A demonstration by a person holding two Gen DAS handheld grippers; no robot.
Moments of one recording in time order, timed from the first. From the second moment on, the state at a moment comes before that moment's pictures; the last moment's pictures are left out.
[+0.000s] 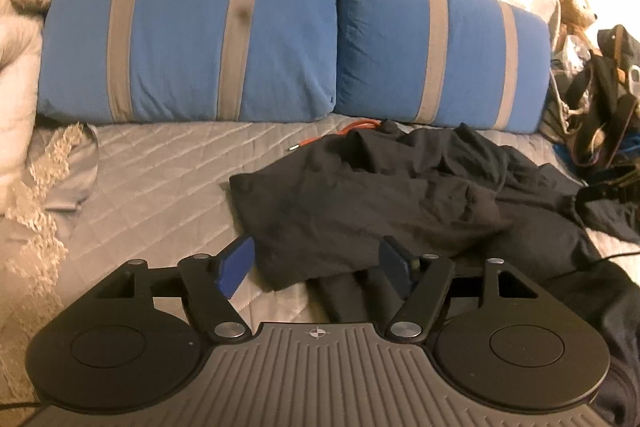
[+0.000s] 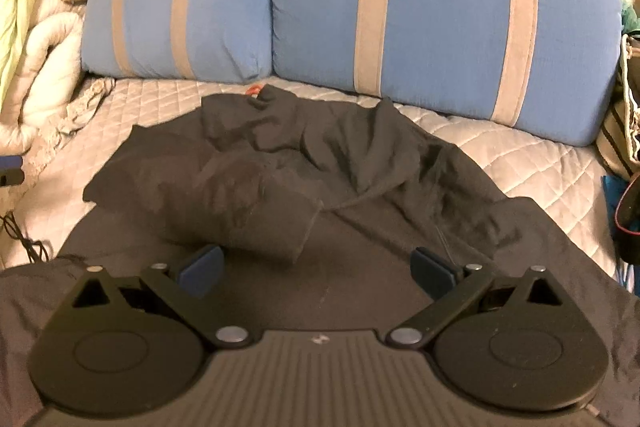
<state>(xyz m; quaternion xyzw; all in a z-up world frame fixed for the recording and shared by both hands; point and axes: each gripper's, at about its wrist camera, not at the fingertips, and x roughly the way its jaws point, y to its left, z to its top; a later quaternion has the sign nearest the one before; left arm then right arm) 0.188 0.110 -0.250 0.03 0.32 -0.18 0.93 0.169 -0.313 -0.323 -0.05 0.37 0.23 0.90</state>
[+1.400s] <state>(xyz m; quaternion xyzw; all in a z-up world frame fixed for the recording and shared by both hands) 0.201 0.081 -0.288 0.03 0.35 -0.25 0.90 0.216 -0.209 -0.407 -0.34 0.33 0.32 0.82</state>
